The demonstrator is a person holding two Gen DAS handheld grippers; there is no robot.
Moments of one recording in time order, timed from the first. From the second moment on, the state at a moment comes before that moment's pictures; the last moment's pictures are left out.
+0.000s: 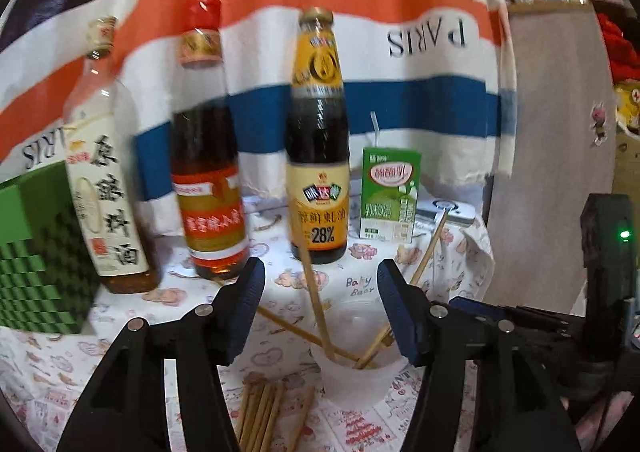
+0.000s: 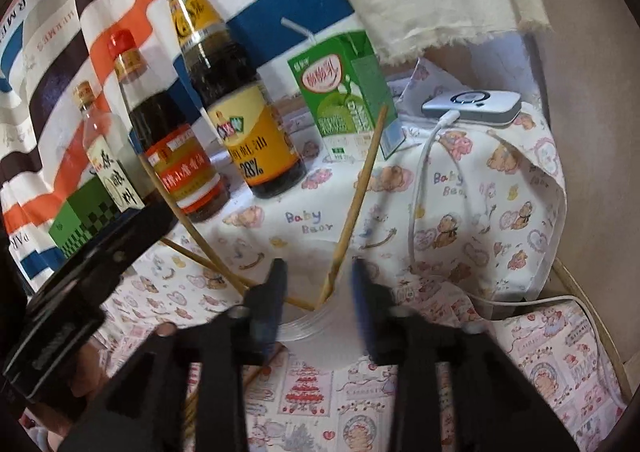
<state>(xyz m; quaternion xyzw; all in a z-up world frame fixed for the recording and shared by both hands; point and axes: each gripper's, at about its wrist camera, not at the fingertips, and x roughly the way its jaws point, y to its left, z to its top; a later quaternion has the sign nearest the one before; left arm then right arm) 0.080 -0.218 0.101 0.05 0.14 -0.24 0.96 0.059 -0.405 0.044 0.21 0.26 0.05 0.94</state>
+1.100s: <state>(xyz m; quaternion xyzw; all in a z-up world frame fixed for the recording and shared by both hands) 0.049 -0.047 0.016 -0.02 0.22 -0.06 0.97 0.045 -0.318 0.017 0.09 0.29 0.07 0.95</state>
